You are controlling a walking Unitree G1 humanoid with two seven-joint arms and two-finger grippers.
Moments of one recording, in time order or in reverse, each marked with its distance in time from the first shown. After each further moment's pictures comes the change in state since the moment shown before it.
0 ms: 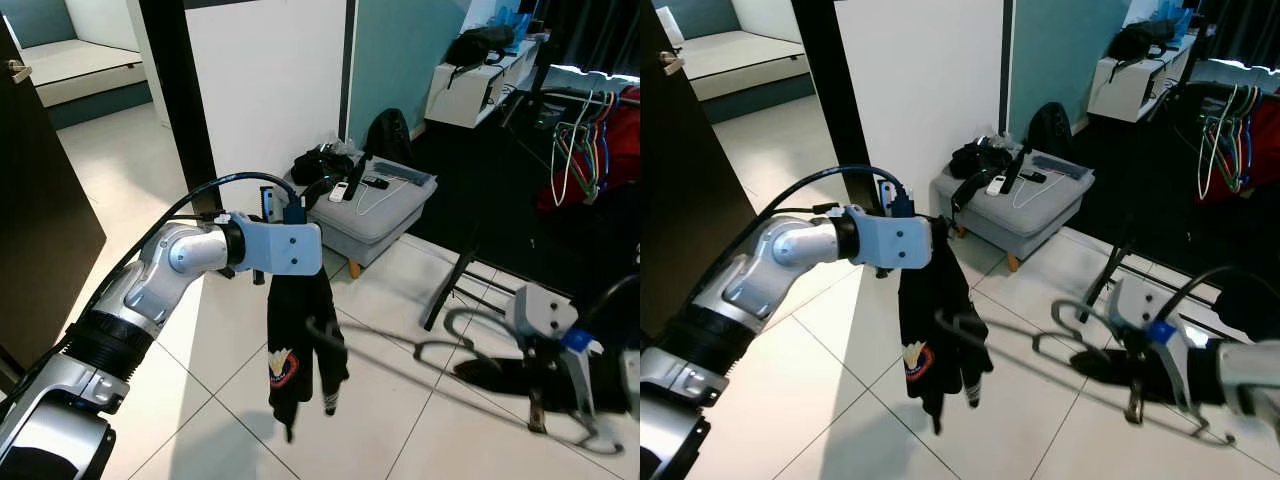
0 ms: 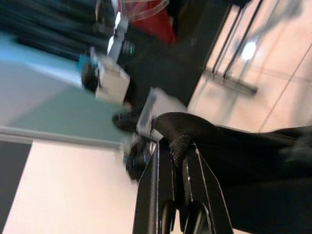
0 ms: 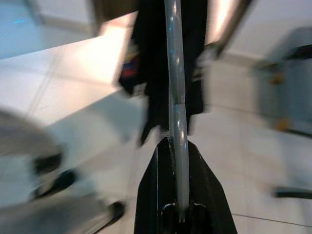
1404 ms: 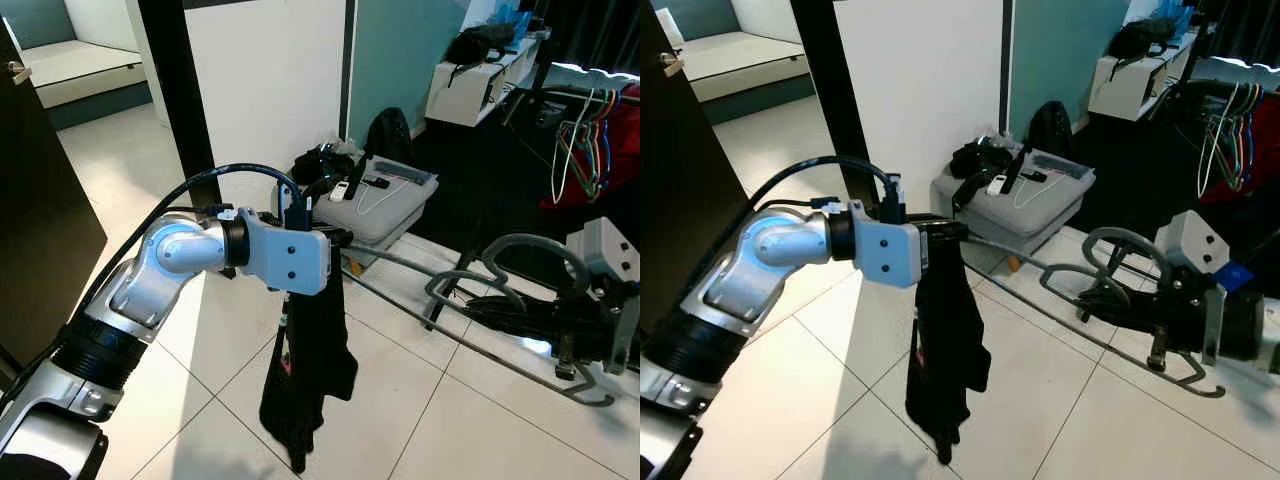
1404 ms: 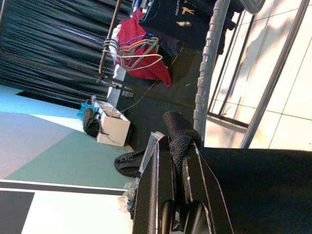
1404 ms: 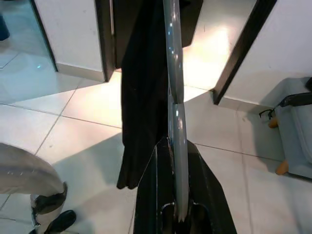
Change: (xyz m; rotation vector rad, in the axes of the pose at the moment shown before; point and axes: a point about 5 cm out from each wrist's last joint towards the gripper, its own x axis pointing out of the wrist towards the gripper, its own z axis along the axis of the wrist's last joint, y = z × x) left arm -0.010 0.007 0.029 0.041 -0.173 -0.030; right arm -0.028 -0.007 0.027 0.007 -0.192 0.090
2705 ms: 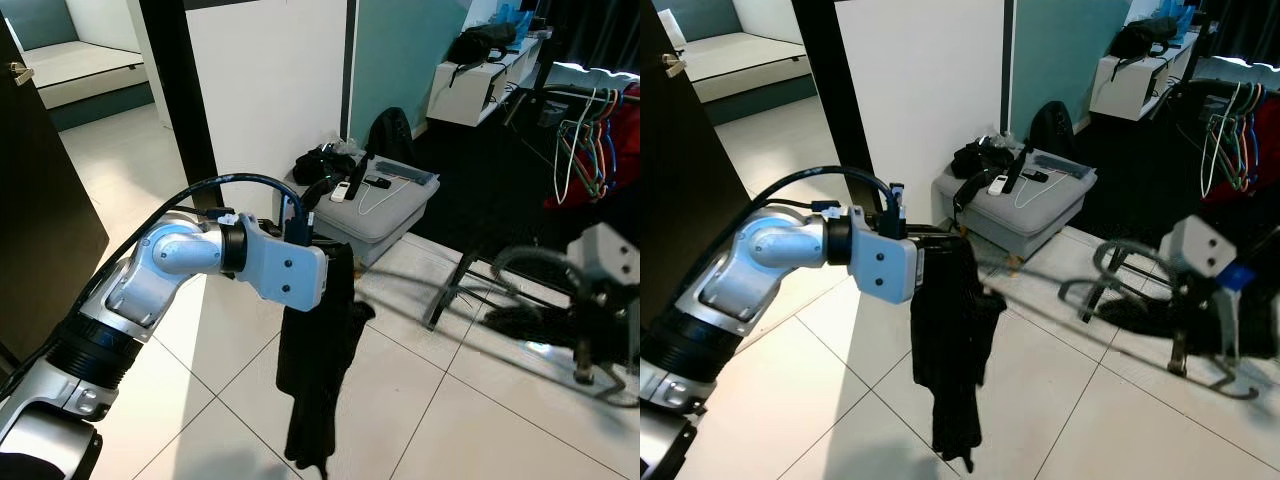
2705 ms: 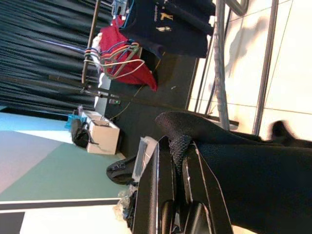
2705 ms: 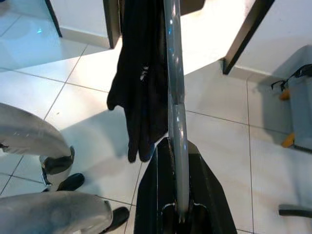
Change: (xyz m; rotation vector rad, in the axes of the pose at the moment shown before) left arm 0.000 -0.005 0.004 0.035 -0.030 -0.091; right arm -0.006 -0.007 -0.016 0.000 0.156 0.035
